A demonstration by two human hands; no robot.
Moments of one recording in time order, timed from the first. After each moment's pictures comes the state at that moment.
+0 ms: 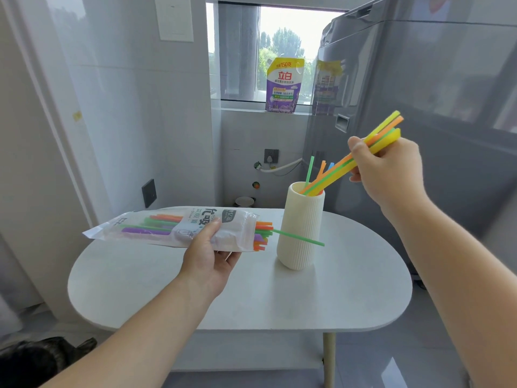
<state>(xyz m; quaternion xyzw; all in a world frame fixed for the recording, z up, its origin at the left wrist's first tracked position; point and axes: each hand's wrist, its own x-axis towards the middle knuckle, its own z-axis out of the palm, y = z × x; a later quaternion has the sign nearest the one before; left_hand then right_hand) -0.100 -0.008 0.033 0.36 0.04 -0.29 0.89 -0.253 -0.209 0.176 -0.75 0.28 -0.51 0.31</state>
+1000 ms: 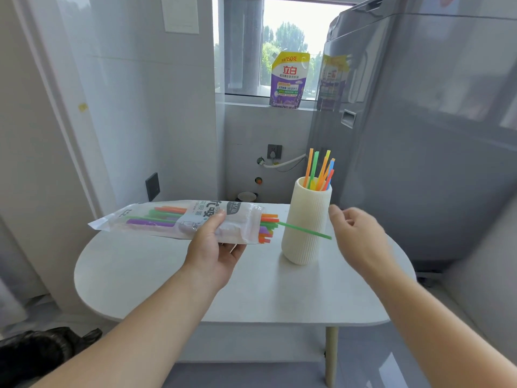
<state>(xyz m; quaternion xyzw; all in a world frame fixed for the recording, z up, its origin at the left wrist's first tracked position) -0.098 -0.003 0.037 0.36 0.02 -0.30 0.88 -0.257 -0.179 0.075 -0.81 0.38 -0.31 0.33</state>
